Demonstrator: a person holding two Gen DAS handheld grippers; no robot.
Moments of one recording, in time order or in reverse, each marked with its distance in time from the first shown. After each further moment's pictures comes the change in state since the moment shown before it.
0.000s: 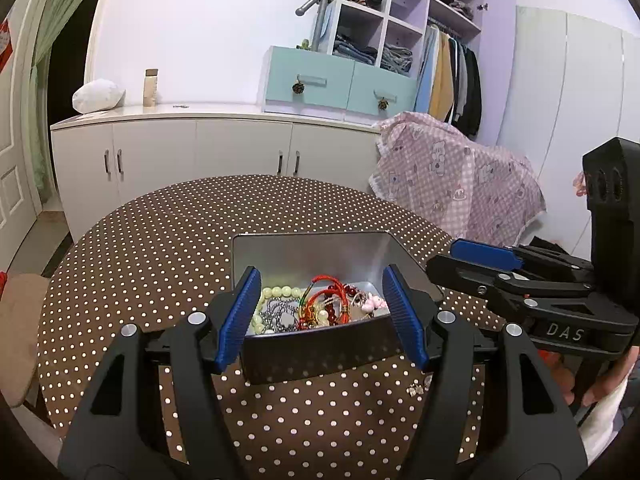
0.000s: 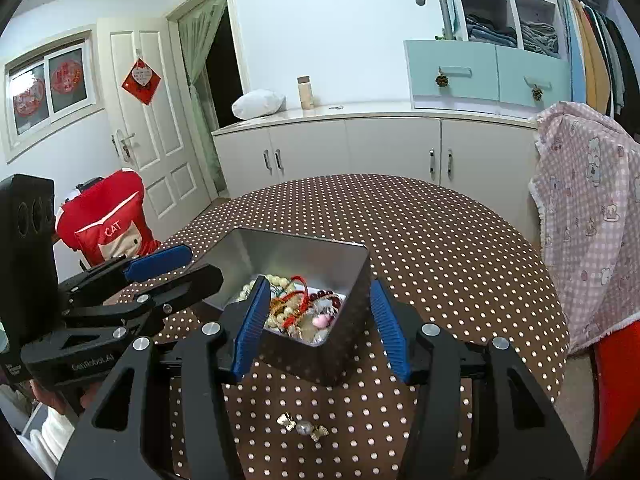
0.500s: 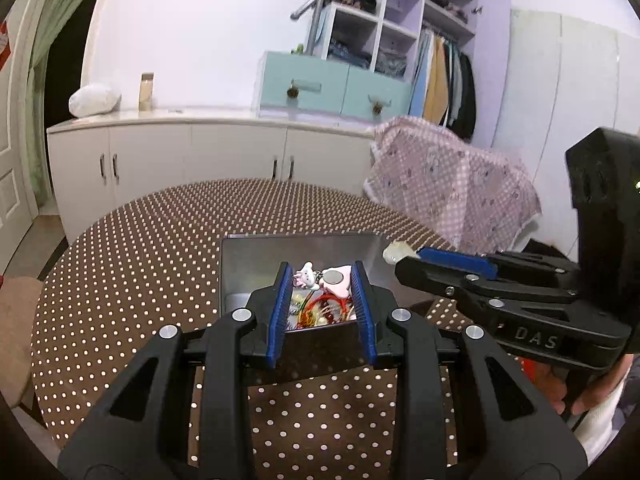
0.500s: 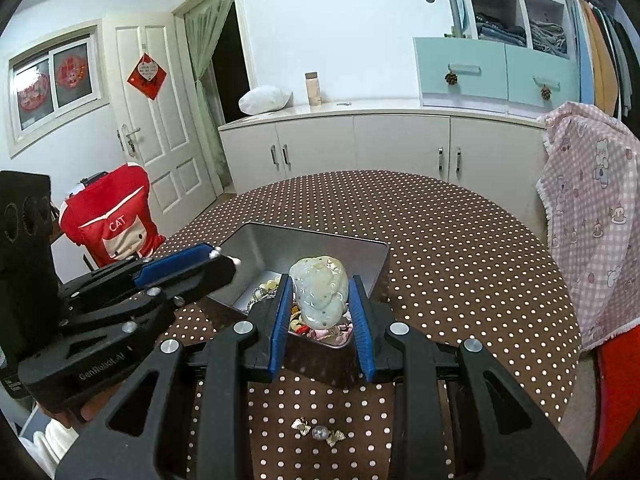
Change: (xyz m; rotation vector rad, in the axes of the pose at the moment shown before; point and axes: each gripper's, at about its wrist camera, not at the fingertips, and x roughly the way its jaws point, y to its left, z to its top) left arm 0.007 -0.003 -0.002 0.000 -0.008 -0.008; right arm 0.016 0.010 0.003 -0.017 0.017 0.034
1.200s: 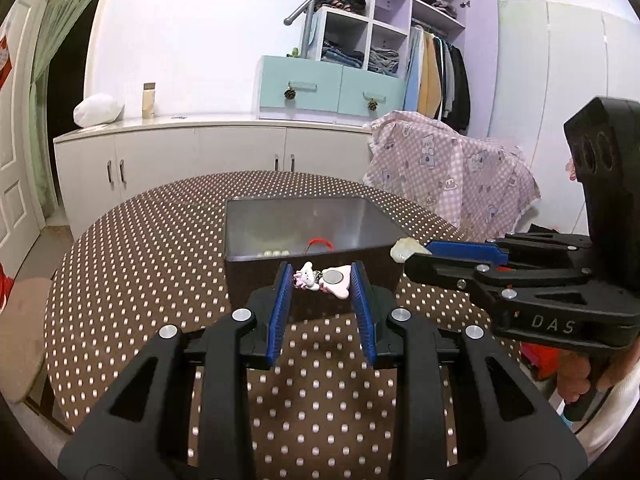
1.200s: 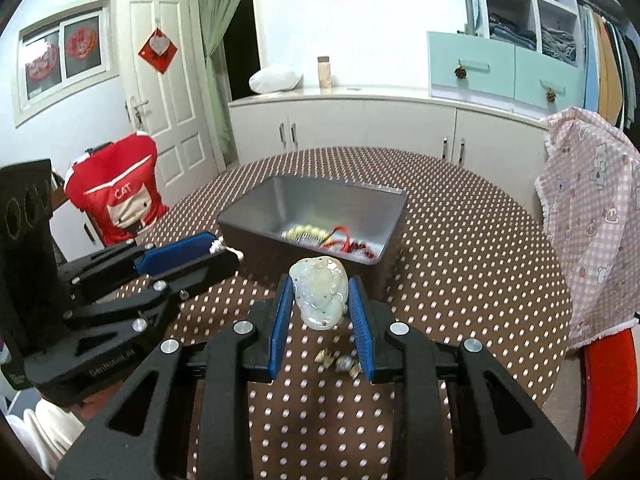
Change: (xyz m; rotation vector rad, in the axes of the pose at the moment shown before) left arm -0.034 -0.014 -0.035 0.055 -0.041 0.011; right arm -0.026 0.024 -0.026 -0.055 0.034 -0.022
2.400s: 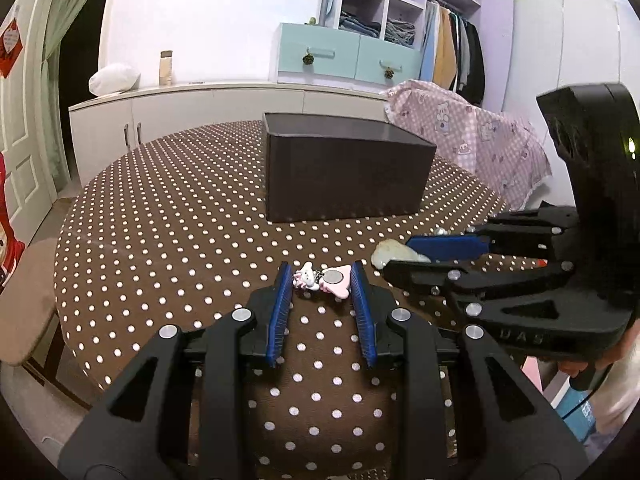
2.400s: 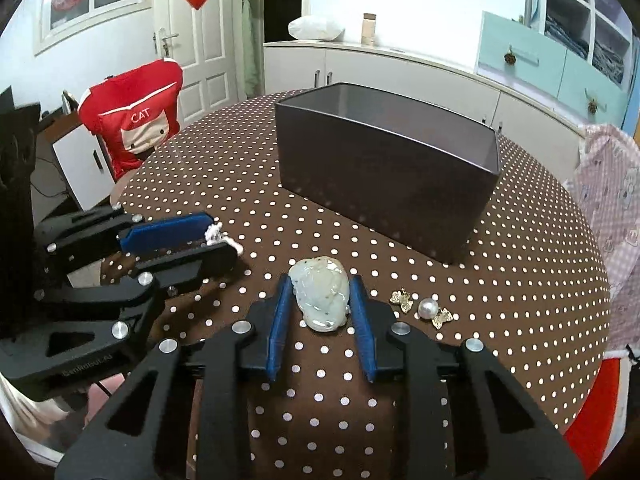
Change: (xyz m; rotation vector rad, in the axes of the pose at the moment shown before) left arm -0.023 0.014 -0.061 -0.034 0.101 0.045; right arm 0.036 0.043 -0.046 -0.172 0.176 0.030
